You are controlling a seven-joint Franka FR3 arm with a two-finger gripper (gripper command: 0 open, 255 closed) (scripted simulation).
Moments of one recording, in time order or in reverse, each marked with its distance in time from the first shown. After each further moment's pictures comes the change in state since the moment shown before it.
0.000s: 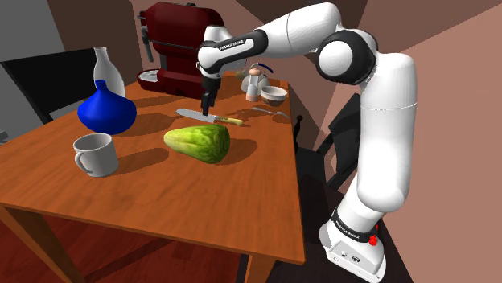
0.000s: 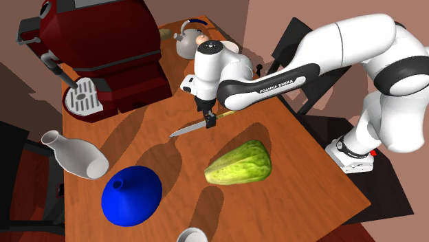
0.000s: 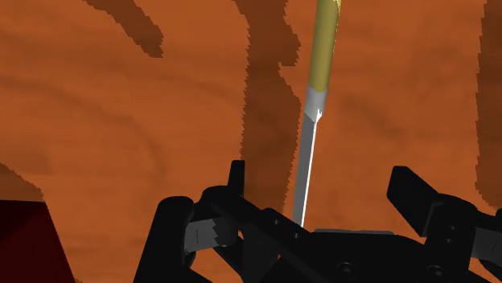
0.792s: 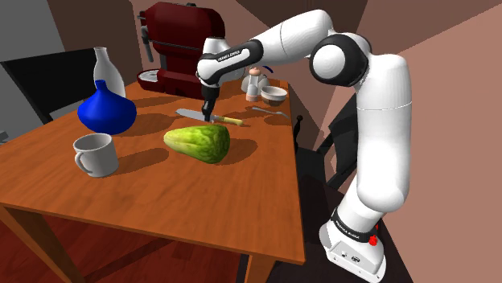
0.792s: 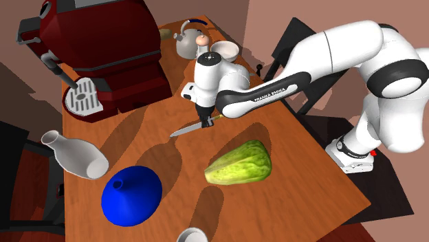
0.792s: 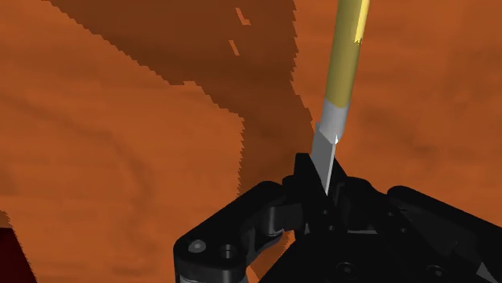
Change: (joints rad) arm -0.002 0.044 0.003 -0.032 0.005 0.078 -0.009
